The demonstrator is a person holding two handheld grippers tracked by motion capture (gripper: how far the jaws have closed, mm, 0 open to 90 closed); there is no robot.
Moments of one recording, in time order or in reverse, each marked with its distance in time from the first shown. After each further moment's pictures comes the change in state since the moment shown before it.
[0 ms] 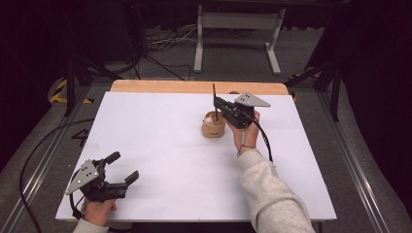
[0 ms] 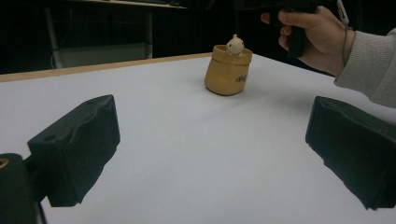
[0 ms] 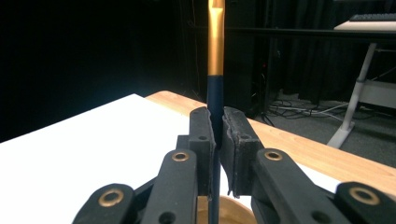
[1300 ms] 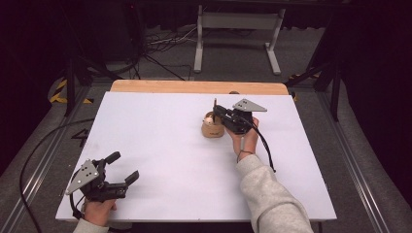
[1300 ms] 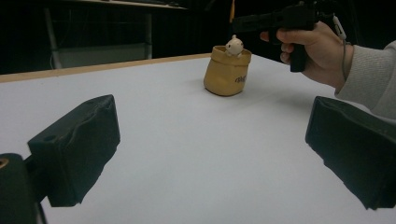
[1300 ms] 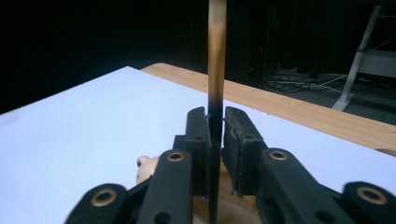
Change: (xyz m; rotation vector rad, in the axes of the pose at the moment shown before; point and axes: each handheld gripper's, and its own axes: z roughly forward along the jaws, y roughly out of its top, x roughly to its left) left arm -0.001 0.000 0.000 0.000 -0.002 -0.001; right arm 0.001 -0.021 0.000 0.088 -0.017 0.042
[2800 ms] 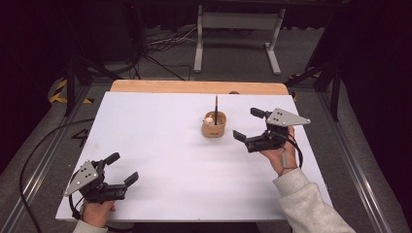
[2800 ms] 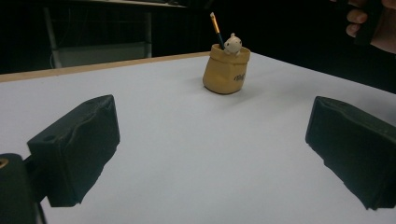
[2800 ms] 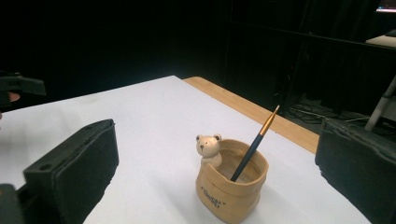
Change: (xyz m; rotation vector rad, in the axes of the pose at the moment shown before) left arm -0.001 0.000 -0.003 0.005 0.000 0.006; right arm 0.006 0.025 -0.118 -0.039 0.151 -0.172
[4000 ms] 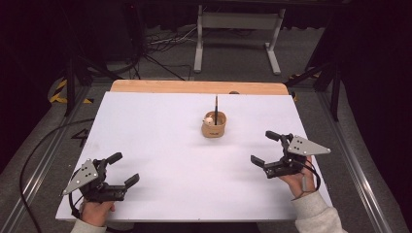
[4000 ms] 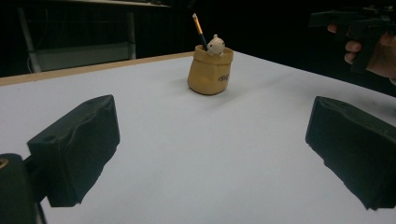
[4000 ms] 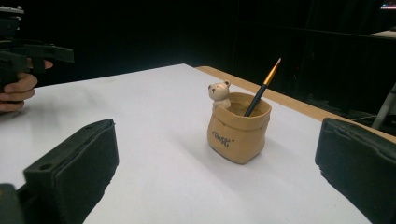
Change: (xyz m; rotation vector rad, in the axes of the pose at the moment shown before) left arm 0.001 0.005 0.001 0.008 -0.074 0.015; right arm 0.006 -0.064 -0.054 -0.043 0.028 0.002
